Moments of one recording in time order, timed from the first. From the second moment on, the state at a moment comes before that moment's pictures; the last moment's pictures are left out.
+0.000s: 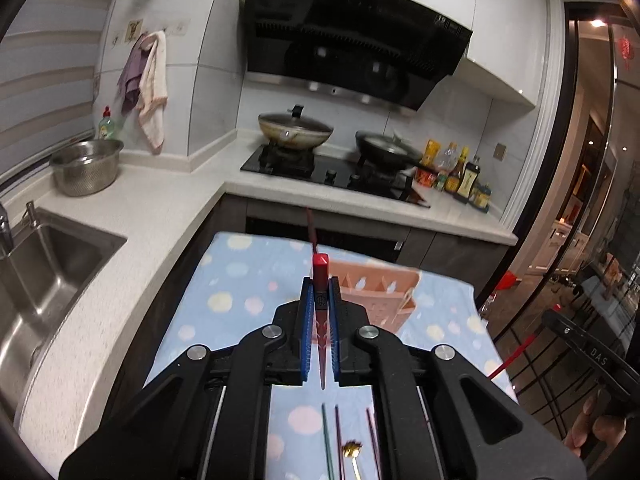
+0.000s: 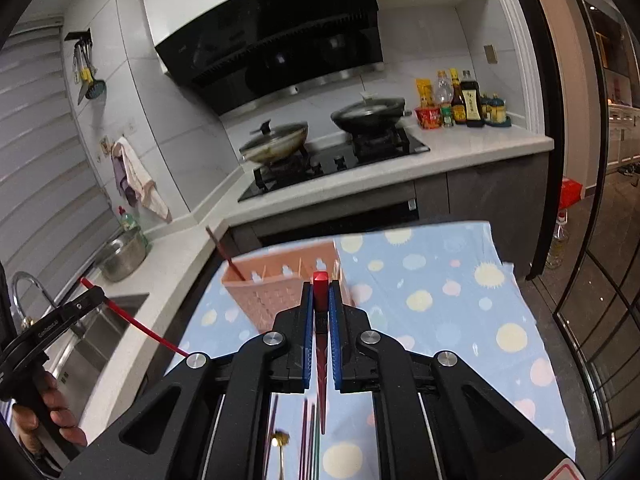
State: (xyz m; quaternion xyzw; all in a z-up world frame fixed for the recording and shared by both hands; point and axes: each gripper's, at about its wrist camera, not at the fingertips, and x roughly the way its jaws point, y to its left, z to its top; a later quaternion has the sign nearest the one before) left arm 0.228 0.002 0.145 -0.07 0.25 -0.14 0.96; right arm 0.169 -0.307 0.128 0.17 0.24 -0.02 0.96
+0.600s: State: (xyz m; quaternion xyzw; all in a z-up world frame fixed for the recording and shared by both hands) left arm 0.317 -0.043 0.219 -0.05 0.17 -0.16 0.97; right arm 0.283 -0.299 0.212 0.15 0.16 -0.01 0.98
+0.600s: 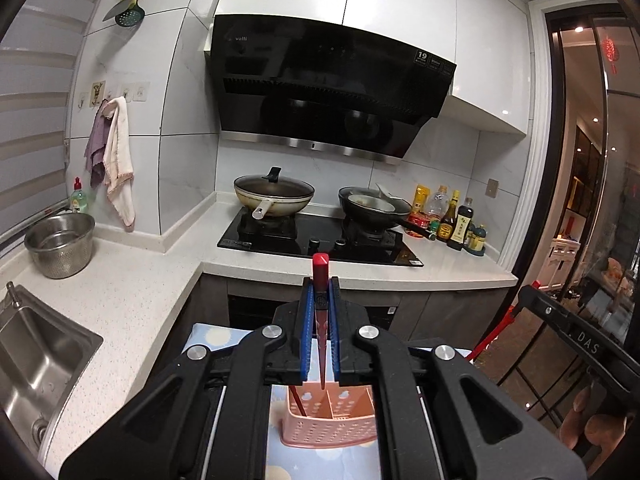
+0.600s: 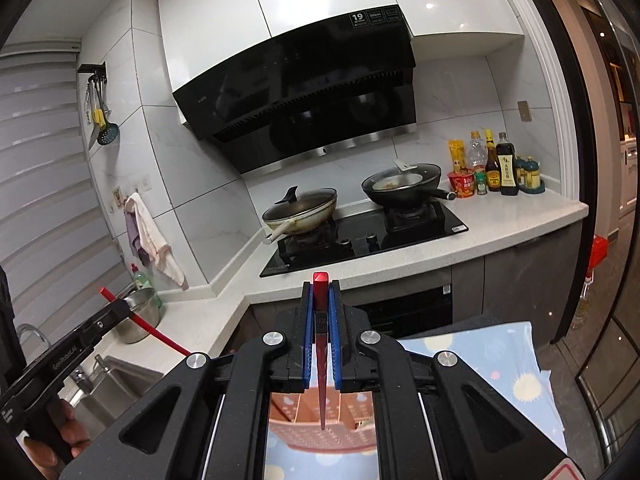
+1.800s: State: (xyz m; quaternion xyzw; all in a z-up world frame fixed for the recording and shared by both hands) left arm 0.398 -0.054 0.110 -0.04 0.29 -0.12 0.95; right arm 0.379 -0.304 0.115 0.11 0.27 -0.05 0.96
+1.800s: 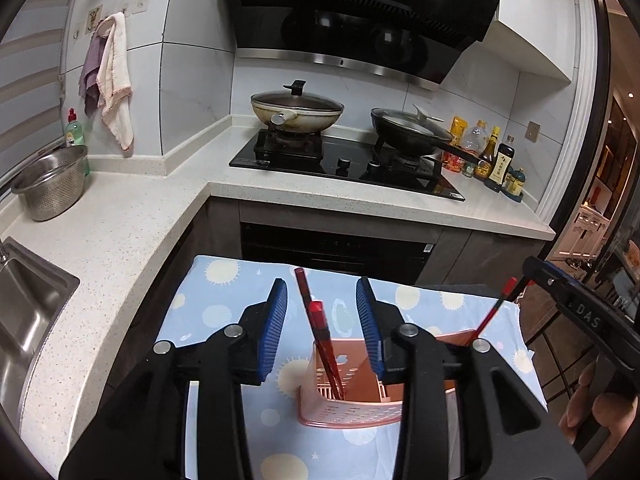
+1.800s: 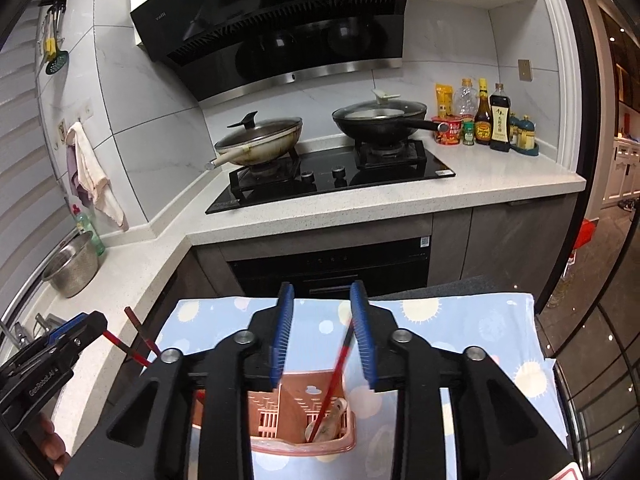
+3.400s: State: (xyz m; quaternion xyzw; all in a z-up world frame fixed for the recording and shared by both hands) left arm 0.172 -0.016 -0.016 -0.01 0.41 -0.12 0.90; right arm 0.088 -0.225 -0.039 0.09 0.44 -0.01 0.89
